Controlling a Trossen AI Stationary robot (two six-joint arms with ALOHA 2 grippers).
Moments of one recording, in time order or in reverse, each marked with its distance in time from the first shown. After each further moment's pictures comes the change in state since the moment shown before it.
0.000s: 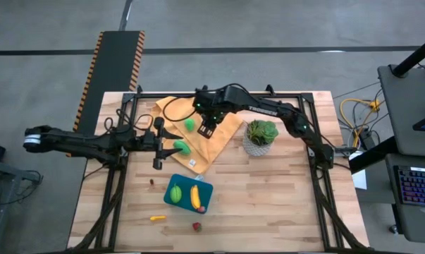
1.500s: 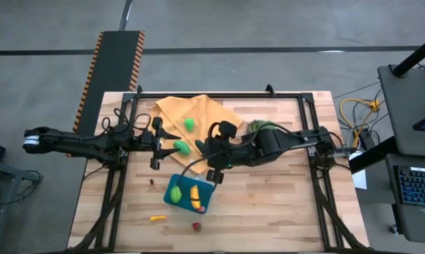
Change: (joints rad) left arm 0.000 -0.046 0.000 -0.045 0.009 -0.027; right arm 0.501 -0.245 -0.002 0.135 0.429 0.029
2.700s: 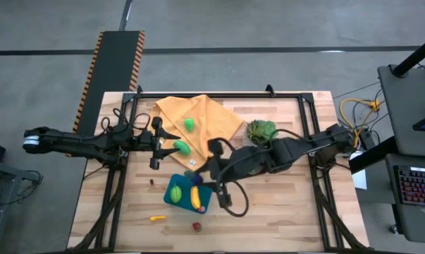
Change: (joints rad) left arm 0.000 -0.008 0.000 0.003 0.002 0.001; right arm 0.066 -0.192 -0.383 0.679 -0.326 -0.295
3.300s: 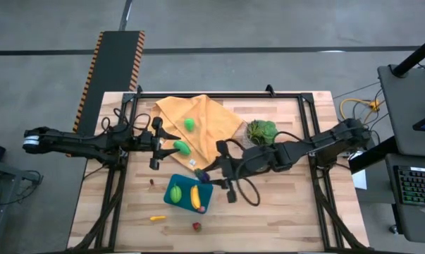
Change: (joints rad) left arm 0.000 0.003 0.000 -0.002 0.008 0.000; right arm -0.026 -0.206 -0.574 0.487 -0.008 -0.016
